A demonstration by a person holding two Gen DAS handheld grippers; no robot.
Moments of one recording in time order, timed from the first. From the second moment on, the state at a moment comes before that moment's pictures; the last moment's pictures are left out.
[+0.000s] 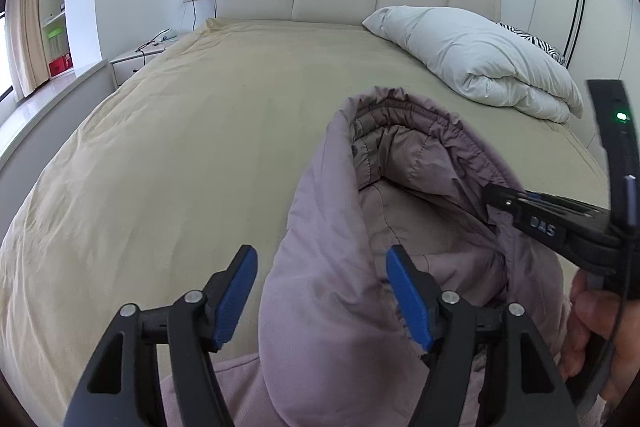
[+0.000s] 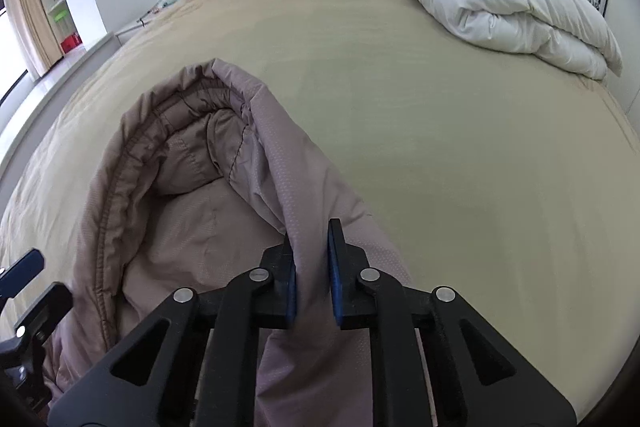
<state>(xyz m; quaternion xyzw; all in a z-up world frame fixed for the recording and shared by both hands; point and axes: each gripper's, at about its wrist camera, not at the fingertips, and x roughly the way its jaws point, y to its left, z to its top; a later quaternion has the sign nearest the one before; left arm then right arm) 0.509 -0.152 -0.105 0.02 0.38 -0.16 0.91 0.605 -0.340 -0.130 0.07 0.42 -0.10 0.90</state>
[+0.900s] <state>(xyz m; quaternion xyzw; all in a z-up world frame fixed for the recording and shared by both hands) 0.394 -0.112 -0.036 0.06 0.24 -0.20 0.95 0.454 -0.343 -0.048 0.10 0.30 -0.08 0.94</state>
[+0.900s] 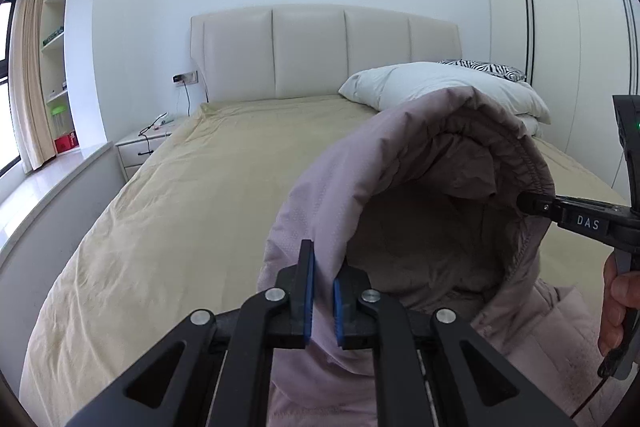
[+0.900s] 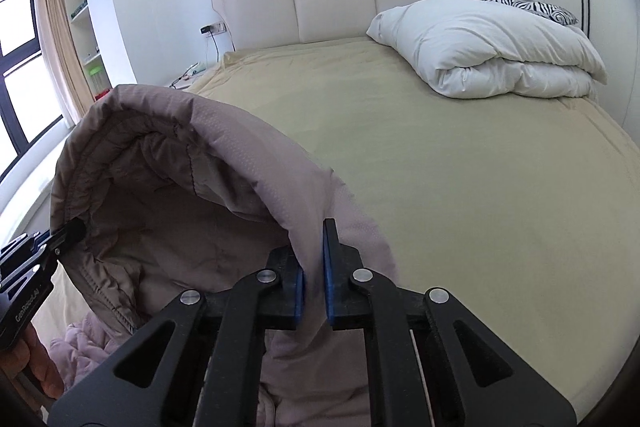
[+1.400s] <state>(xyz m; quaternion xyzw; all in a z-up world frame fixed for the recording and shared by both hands) 0.237 -0.061 -0.088 0.02 0.32 -0.20 0.92 0.207 -0.316 -0.121 0.19 0.34 -0.04 0.92</state>
